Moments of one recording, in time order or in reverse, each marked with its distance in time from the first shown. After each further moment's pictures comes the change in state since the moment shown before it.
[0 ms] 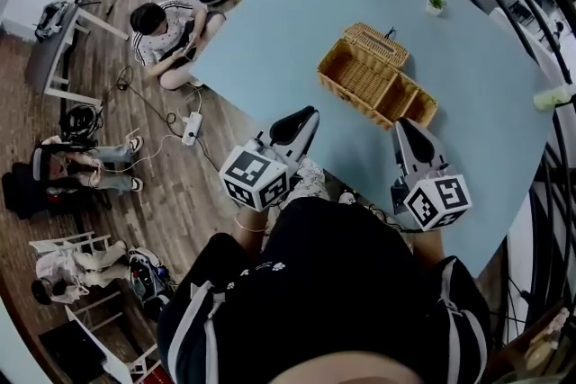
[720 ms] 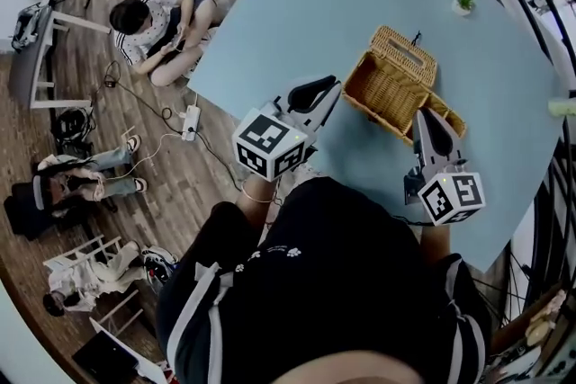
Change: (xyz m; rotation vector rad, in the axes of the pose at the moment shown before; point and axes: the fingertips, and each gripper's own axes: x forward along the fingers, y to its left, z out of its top) left arm 0.079 0.119 0.024 -0.005 0.092 -0.164; right arm 0.108 -0.023 0.010 0.037 0.041 -0.162
